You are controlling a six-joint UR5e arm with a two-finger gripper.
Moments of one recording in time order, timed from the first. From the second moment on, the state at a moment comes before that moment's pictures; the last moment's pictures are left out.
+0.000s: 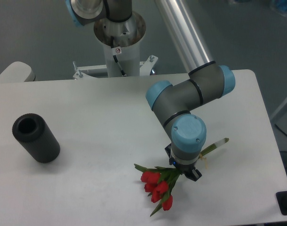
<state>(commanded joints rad) 2.46 -2.21 -1.32 -1.16 1.64 1.35</state>
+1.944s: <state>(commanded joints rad) 2.32 -2.05 -1.37 -1.07 1.13 0.85</state>
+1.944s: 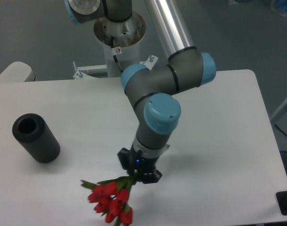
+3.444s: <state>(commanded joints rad) 2.26 -1.87 -1.47 -0.95 0.30 0.82</state>
